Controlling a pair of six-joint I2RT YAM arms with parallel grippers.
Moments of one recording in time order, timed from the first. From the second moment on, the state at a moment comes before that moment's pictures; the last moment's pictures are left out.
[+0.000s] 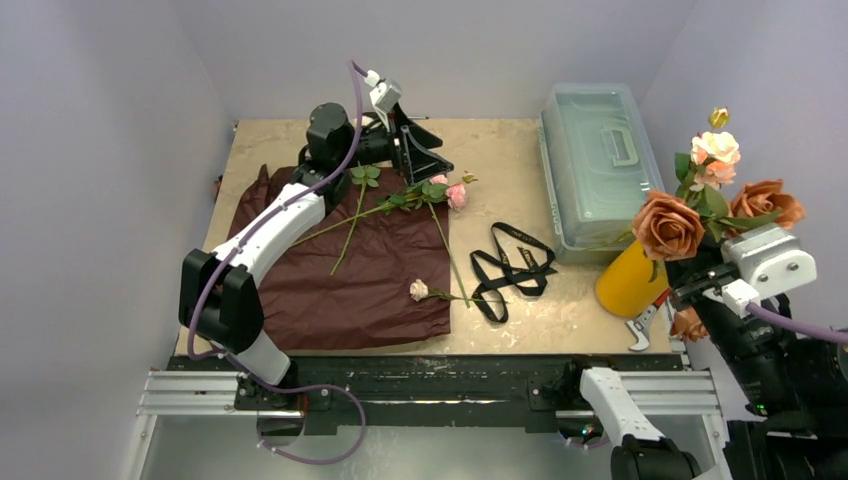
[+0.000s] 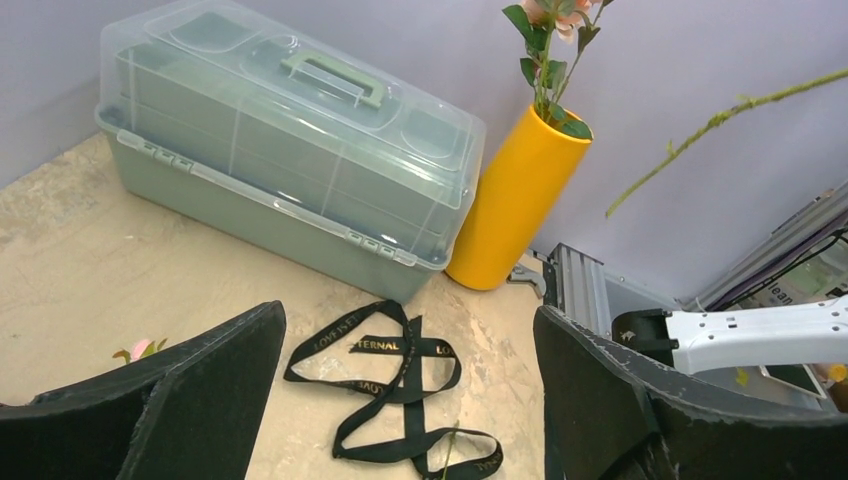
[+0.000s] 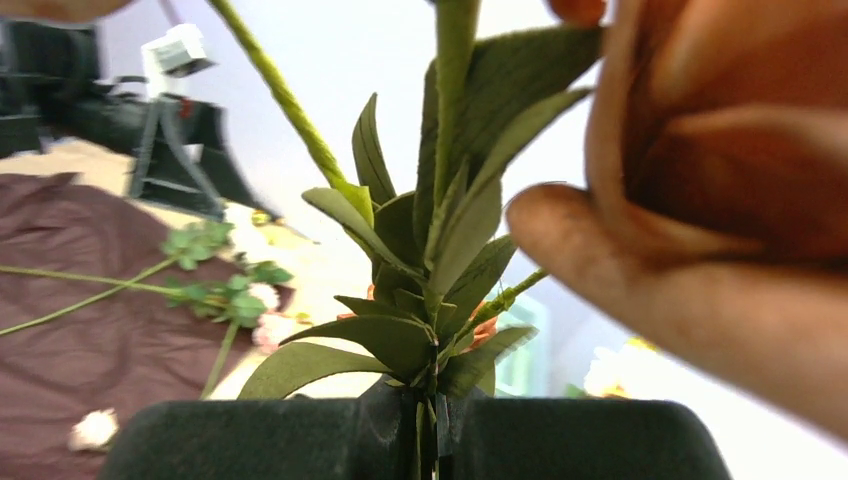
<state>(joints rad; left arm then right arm) -0.42 1.61 1.38 0.36 0.90 -0.46 -0.07 0.83 2.14 -1.20 -0.42 -0.34</state>
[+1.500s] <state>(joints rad) -0.43 1.54 1.26 0.29 0.86 -0.32 -0.16 0.94 1.83 -1.03 -0.07 -0.54</state>
